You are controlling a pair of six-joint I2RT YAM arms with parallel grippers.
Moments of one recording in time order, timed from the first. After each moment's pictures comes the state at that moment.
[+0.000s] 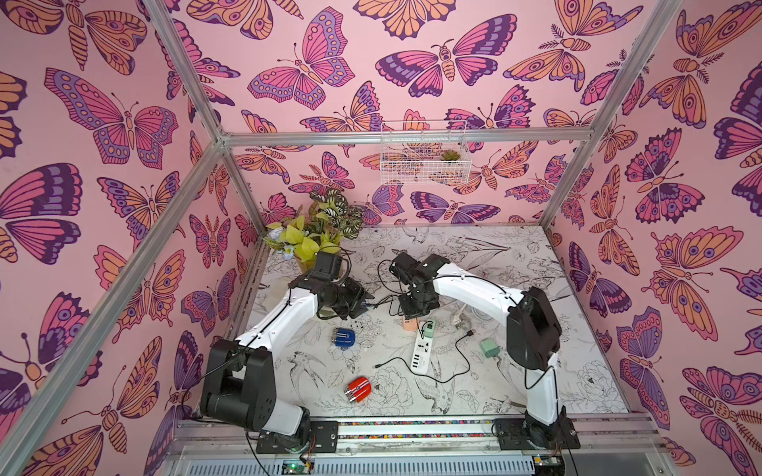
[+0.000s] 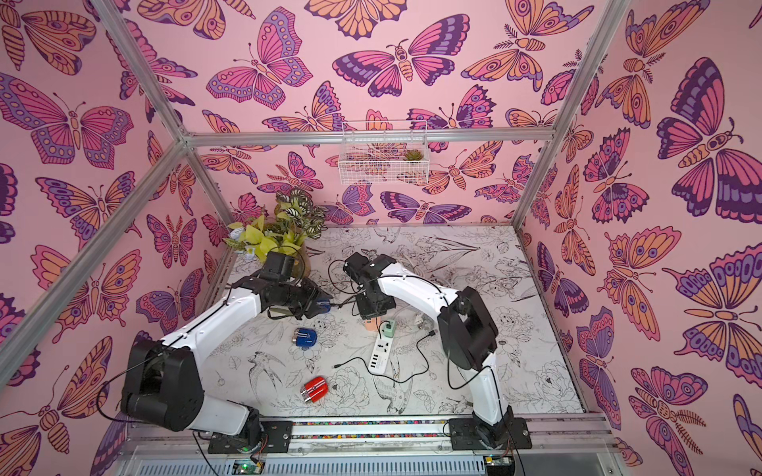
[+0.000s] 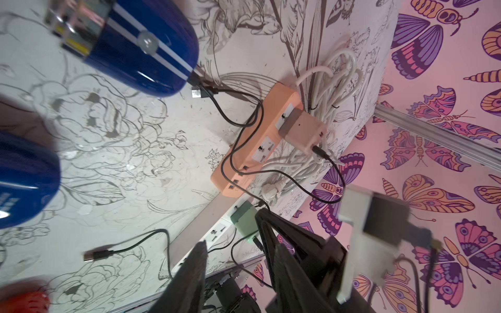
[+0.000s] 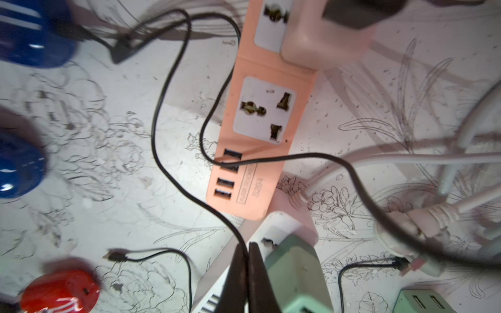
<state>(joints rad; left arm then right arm) -0.29 1.48 1.04 -0.56 0.56 -1.25 0.80 1.98 1.72 -1.11 0.01 0.50</state>
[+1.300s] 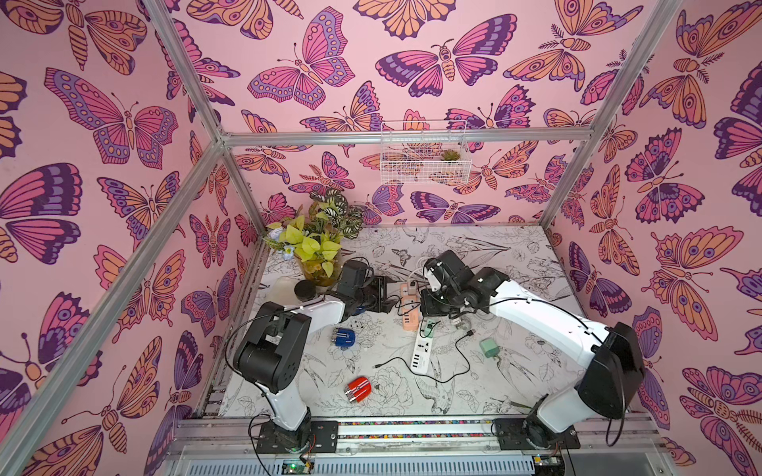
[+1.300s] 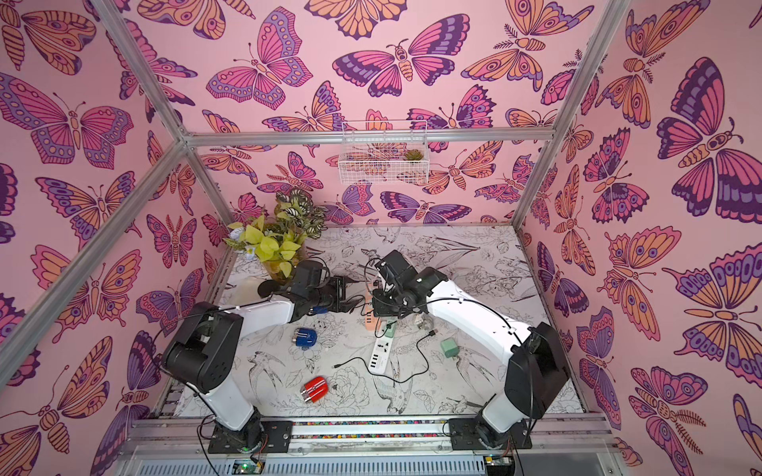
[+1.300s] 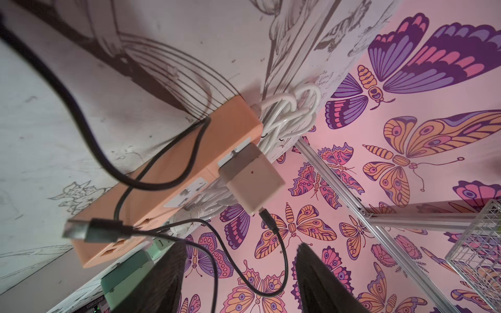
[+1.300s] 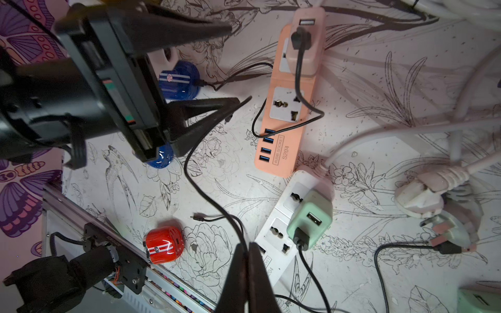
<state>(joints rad) -0.41 1.74 0.91 0.18 0.53 -1.93 0.73 1.55 1.33 -0.79 -0.16 0.61</state>
